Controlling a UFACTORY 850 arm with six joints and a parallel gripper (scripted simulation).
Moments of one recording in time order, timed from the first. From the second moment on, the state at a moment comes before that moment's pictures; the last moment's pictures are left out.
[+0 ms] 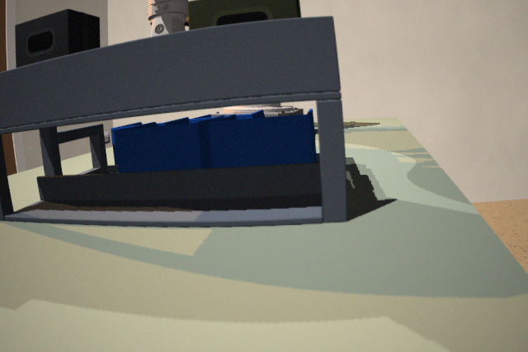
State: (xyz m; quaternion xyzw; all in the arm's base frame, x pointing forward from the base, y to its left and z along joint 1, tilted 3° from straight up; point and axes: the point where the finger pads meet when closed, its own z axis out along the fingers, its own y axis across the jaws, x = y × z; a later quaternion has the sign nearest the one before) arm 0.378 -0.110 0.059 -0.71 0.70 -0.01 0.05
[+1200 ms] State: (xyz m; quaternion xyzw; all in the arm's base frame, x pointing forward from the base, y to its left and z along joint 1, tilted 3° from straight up) arm 0.387 -0.107 0.064 -0.76 0.65 0.01 0.03
